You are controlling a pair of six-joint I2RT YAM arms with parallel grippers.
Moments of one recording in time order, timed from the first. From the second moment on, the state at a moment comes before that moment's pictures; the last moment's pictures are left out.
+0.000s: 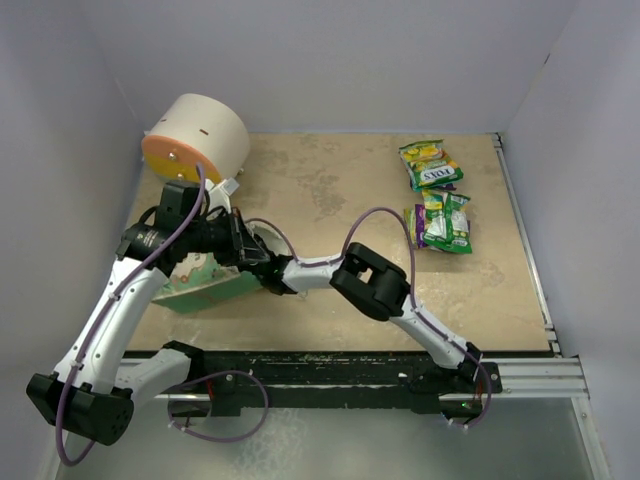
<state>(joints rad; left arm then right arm) -0.29 1.04 1.13 -0.91 0.61 -0.61 1.10 2.48 1.71 0.45 0.00 -0.75</state>
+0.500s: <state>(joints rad) -0.30 1.04 1.13 -0.91 0.48 -0.62 1.08 2.07 1.20 0.48 0.23 -0.58</state>
